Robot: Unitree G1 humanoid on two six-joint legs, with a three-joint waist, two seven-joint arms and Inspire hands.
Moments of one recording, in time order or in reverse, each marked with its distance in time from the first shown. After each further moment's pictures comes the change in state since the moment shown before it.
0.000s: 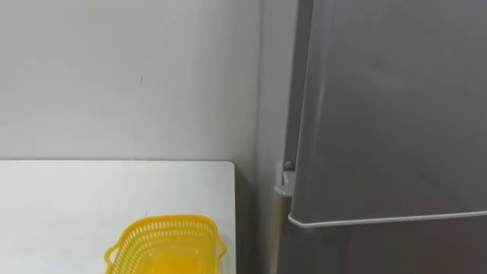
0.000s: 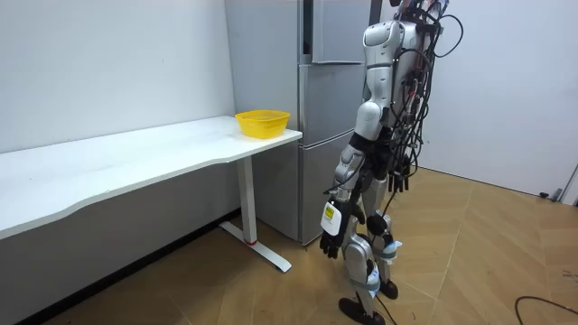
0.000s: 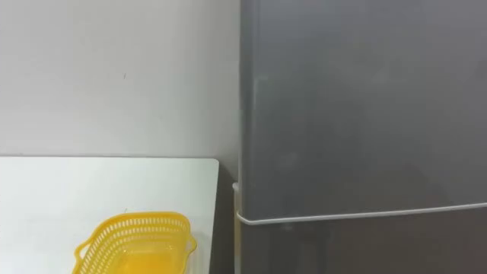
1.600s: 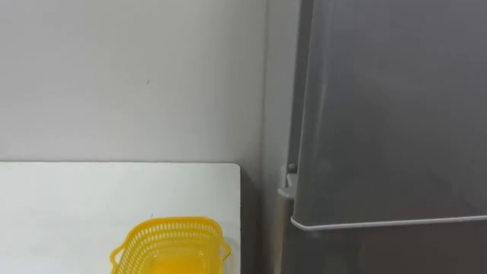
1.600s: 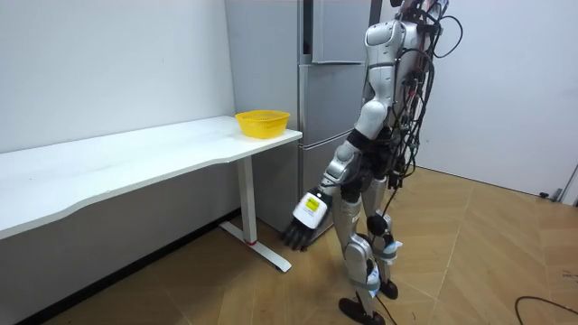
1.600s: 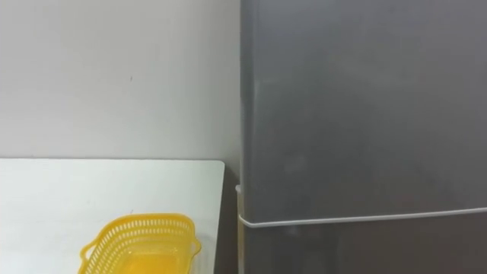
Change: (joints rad) left arm 0.009 -0.015 0.229 -0.216 -0.347 -0.084 0.381; right arm -0.003 -0.001 -0.058 0.001 0.033 -0.047 -0.090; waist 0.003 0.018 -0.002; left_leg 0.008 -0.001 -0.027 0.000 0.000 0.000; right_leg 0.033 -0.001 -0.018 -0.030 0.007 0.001
